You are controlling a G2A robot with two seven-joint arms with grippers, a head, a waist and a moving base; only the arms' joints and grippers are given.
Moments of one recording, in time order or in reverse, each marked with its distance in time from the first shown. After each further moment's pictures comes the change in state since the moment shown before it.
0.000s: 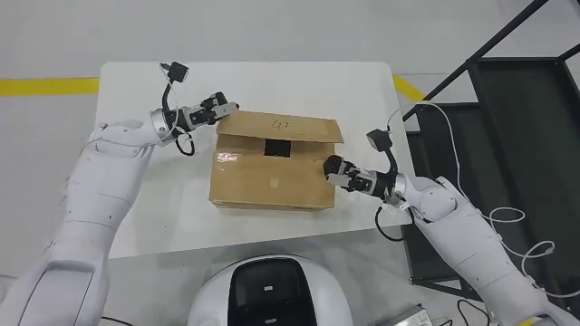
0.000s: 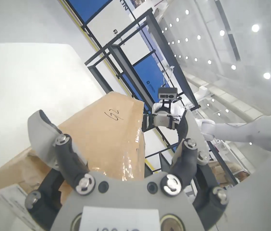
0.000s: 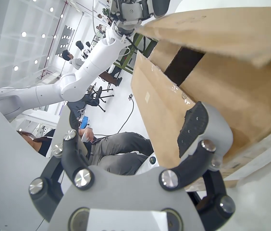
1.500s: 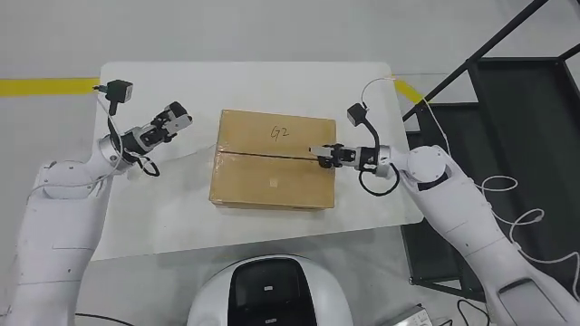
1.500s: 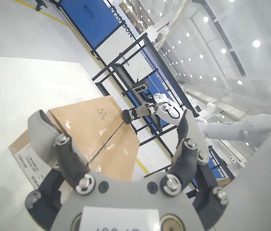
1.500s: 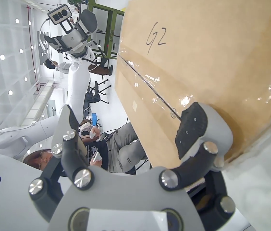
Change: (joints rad) left arm 0.327 0.142 -0.278 -0.392 -0.051 0.083 0.055; right arm 0.231 -0.043 -0.086 0.093 0.083 0.469 0.211
